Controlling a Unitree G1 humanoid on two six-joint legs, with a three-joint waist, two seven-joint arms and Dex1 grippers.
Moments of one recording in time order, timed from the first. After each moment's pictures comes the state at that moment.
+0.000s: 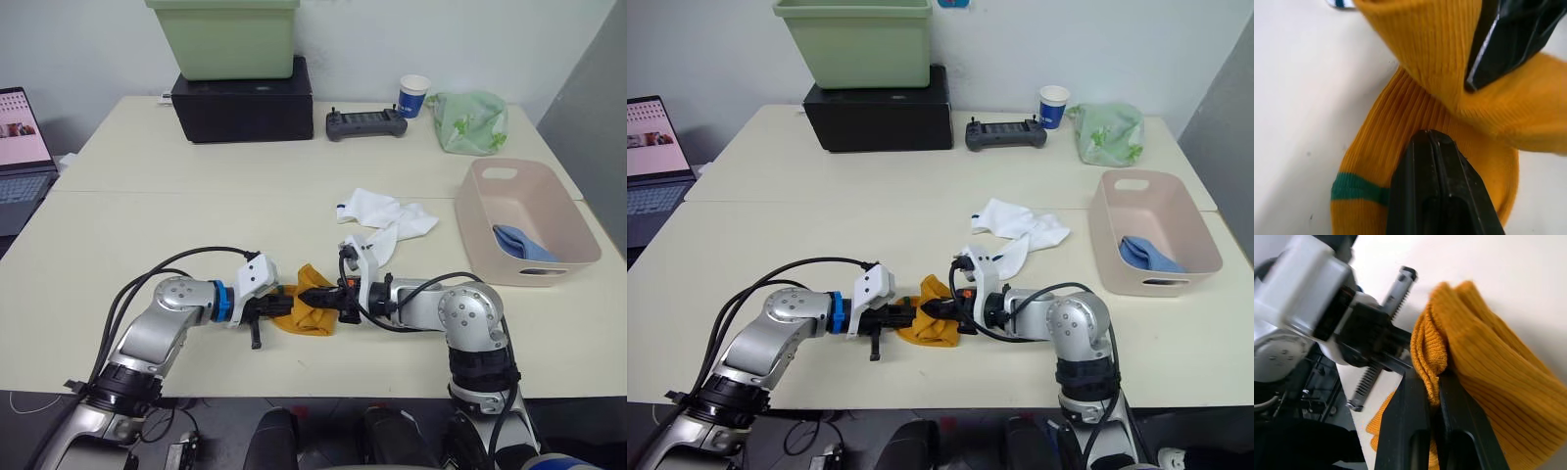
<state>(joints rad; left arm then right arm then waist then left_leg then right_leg) -0.28 0.69 -0.15 -0.04 -0.28 0.41 -1.14 -0.50 0.01 0.02 -0.23 0.79 1.41 0.23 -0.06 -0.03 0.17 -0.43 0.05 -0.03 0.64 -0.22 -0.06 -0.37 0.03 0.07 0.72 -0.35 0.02</state>
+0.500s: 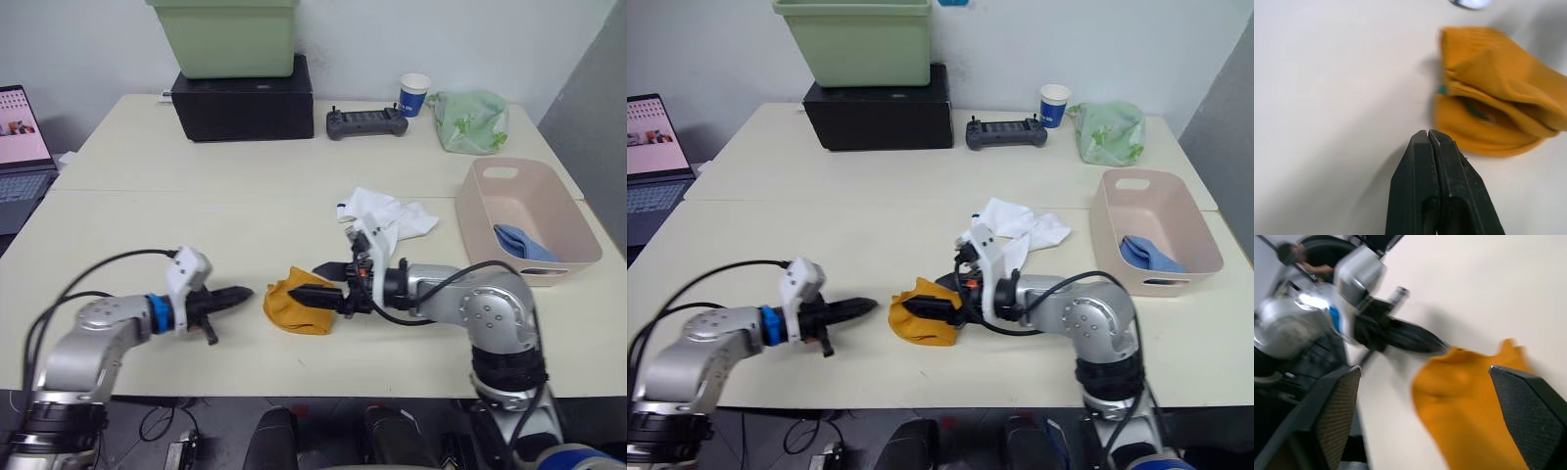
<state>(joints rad) -0.14 0.80 0.22 -0.06 -0.44 0.54 -1.03 -0.54 -0.29 0.14 -0.43 0.72 1.20 0.43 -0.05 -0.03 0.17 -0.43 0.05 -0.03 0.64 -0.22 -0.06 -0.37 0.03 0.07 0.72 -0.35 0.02</state>
